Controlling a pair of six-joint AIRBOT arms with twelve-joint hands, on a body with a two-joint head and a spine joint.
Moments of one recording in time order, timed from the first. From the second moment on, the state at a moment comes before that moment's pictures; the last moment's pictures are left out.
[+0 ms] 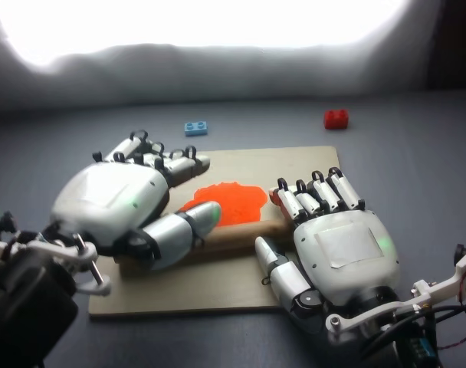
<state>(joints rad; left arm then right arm) 0.77 -1.14 0.99 -0.56 -0.97 1.29 -0.80 -1.66 1.18 0.77 1.36 -1.71</state>
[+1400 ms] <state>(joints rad) 0.55 -1.01 0.96 -0.51 -0.65 1.35 -0.76 -1.65 1.18 0.77 1.36 -1.71</state>
